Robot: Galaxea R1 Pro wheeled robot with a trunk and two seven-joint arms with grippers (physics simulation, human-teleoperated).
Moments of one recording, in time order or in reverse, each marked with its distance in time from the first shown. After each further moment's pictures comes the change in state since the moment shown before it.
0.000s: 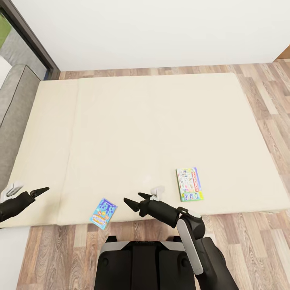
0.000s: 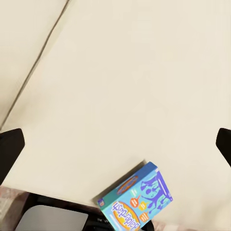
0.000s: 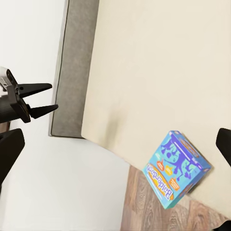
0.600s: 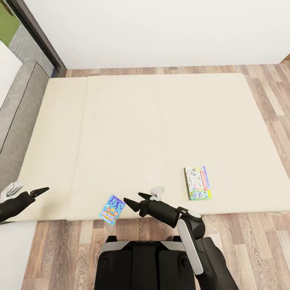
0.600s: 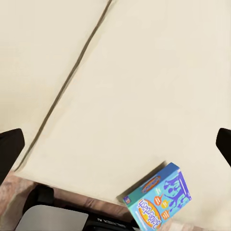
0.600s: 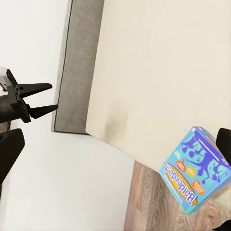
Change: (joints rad) left arm 0.000 0.000 0.000 0.000 0.000 0.000 0.000; right arm 0.000 0.000 0.000 0.000 0.000 0.000 0.000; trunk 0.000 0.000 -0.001
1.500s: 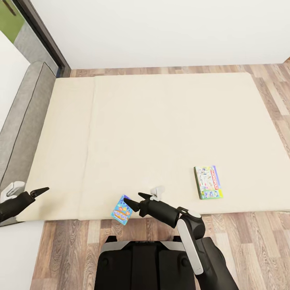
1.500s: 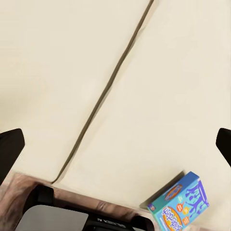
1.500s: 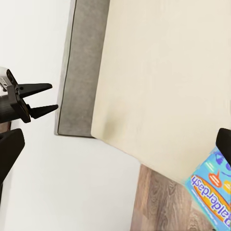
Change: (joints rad) left arm 0.000 0.000 0.000 0.000 0.000 0.000 0.000; right arm 0.000 0.000 0.000 0.000 0.000 0.000 0.000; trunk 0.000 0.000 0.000
